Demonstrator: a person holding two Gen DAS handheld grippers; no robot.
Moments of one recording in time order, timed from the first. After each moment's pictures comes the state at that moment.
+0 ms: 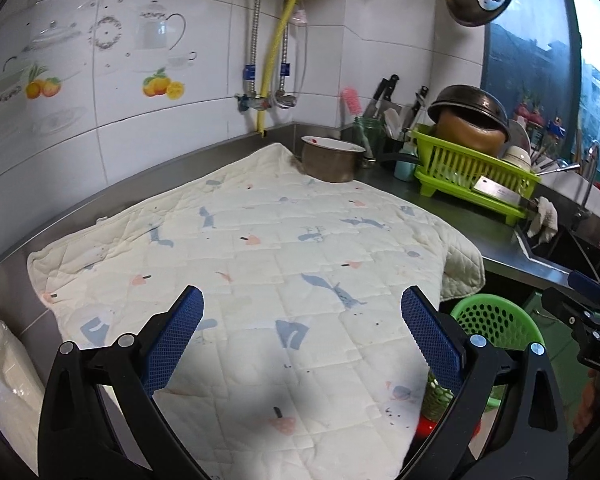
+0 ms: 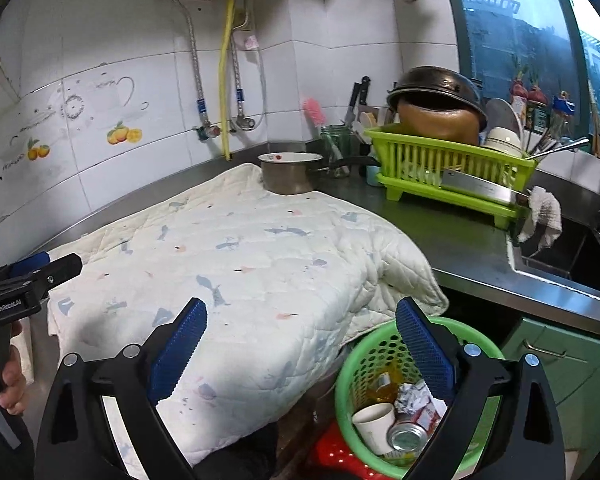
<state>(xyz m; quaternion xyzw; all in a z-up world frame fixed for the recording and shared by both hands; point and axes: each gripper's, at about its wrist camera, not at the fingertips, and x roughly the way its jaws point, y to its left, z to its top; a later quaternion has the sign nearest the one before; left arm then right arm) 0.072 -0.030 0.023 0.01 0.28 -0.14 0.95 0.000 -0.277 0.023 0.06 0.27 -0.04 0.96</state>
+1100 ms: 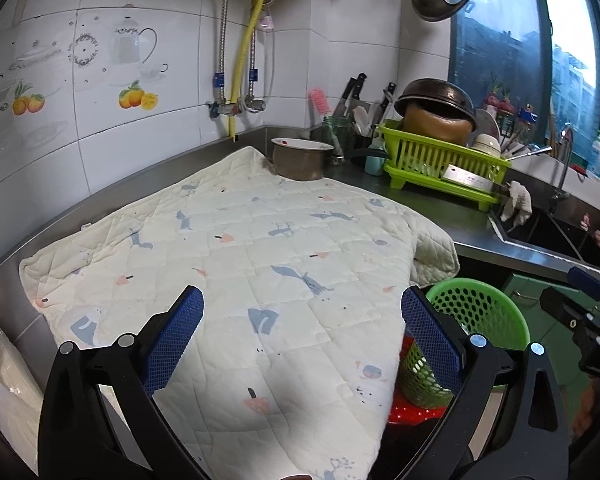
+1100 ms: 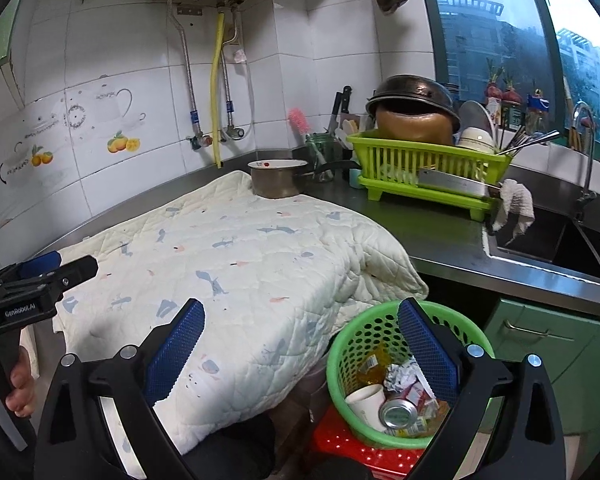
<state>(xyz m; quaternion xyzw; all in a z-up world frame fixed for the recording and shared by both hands) 0.036 -0.049 0.025 0.03 0.27 -0.18 0.95 -0.057 -0.272 0.029 0.07 0.25 -0.08 0.96</state>
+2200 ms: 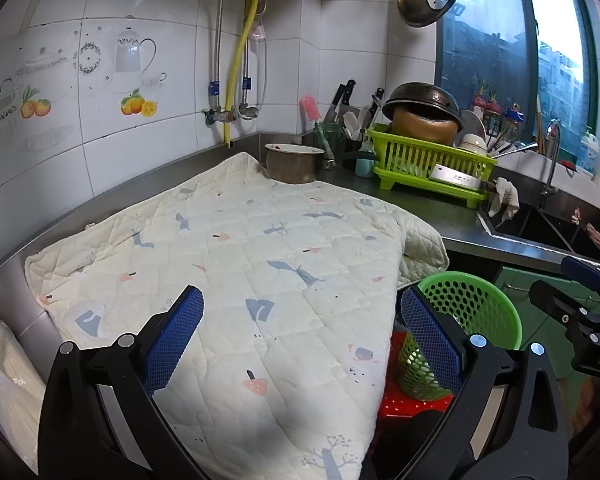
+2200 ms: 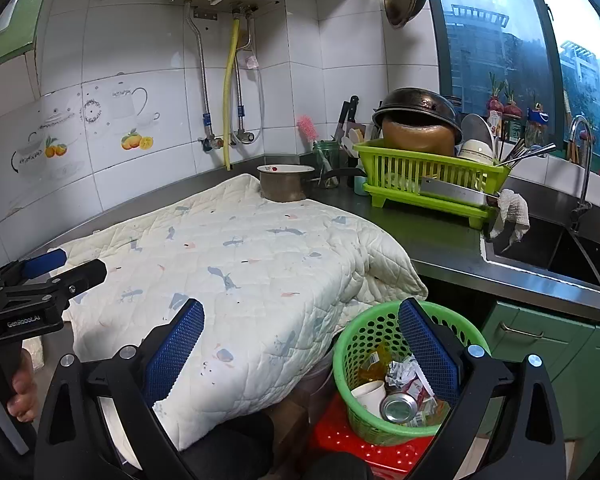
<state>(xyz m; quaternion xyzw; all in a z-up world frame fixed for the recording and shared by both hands) 0.005 -0.037 0.025 0.03 0.25 -0.20 0.95 -0.079 -0.250 0.034 0.05 0.24 -0.07 0.97</state>
